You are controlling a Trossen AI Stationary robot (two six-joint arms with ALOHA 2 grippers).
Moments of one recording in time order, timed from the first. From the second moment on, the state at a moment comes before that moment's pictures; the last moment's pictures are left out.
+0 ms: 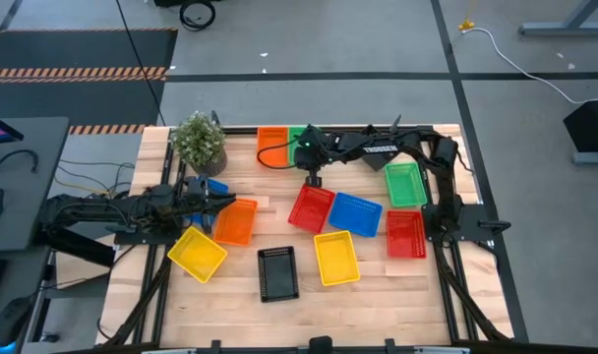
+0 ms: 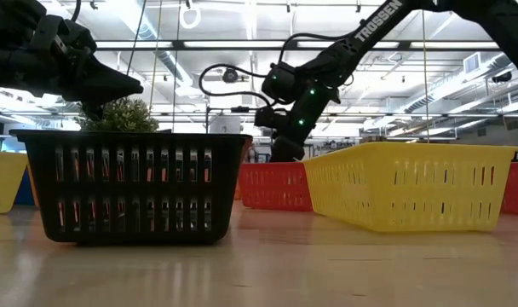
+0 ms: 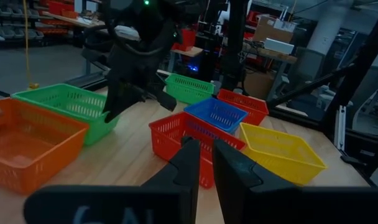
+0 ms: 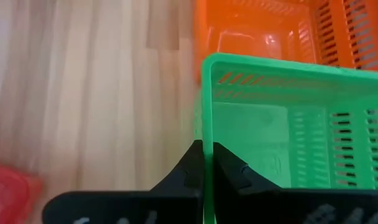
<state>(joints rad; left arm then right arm) 0.04 0.25 0.02 0.21 -0.18 -0.25 -0.42 2.00 1.36 -0.29 -0.01 -0.44</state>
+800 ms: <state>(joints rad) 0.04 0.25 0.02 0.21 -0.17 -0.25 -0.39 1.87 1.36 -0.39 0.09 -0.47</state>
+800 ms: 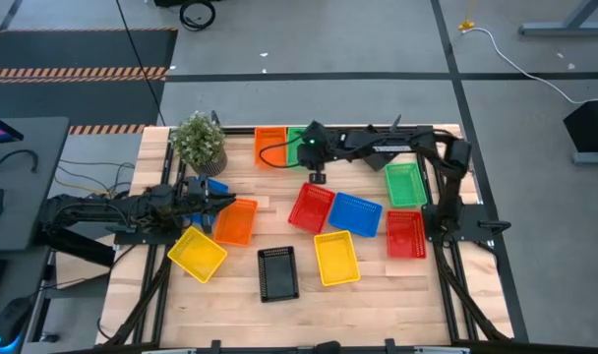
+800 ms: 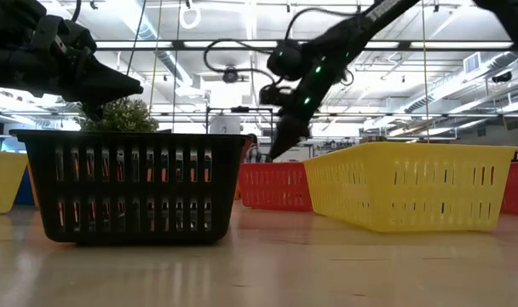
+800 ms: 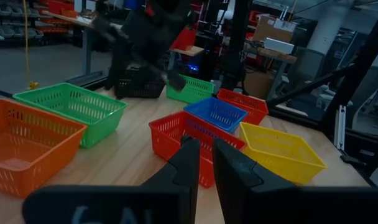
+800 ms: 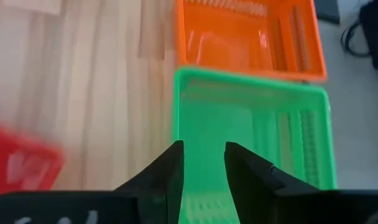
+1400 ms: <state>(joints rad) 0.04 0.25 0.02 0.20 -0.17 -0.25 -0.55 1.56 1.12 -1.02 0.19 -0.48</state>
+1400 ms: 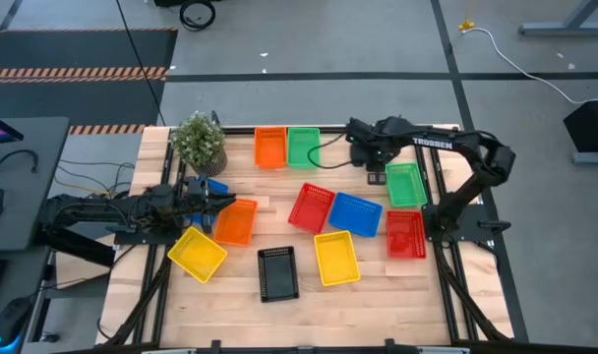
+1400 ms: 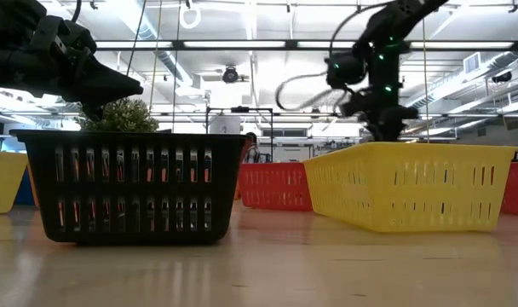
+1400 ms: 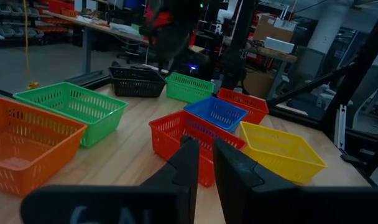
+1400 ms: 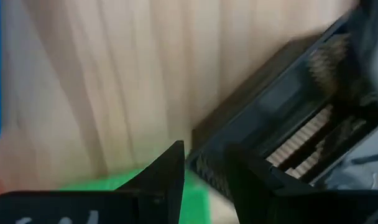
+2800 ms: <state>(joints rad) 0.04 0.25 0.02 0.22 -0.18 -0.24 -0.41 1.62 1.20 -0.66 0.14 -0.10</state>
